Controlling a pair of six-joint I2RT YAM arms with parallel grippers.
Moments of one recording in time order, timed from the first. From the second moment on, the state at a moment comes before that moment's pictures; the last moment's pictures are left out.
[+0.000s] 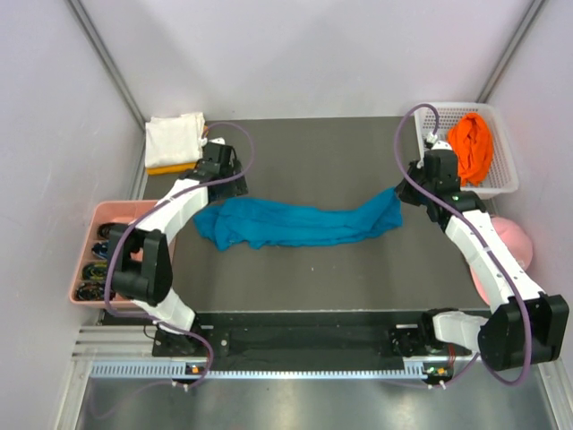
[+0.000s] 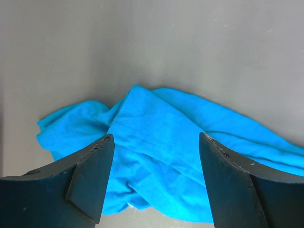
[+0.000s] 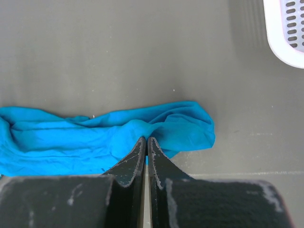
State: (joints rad) left arm -0.26 1.65 1.21 -0.45 -0.20 -0.42; right arm 0.17 1.19 1.01 -0.46 0.01 0.43
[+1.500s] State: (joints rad) left arm -0.18 1.65 1.02 -0.34 -0.13 -0.49; right arm 0.17 1.20 1.01 -0.46 -0.02 0.43
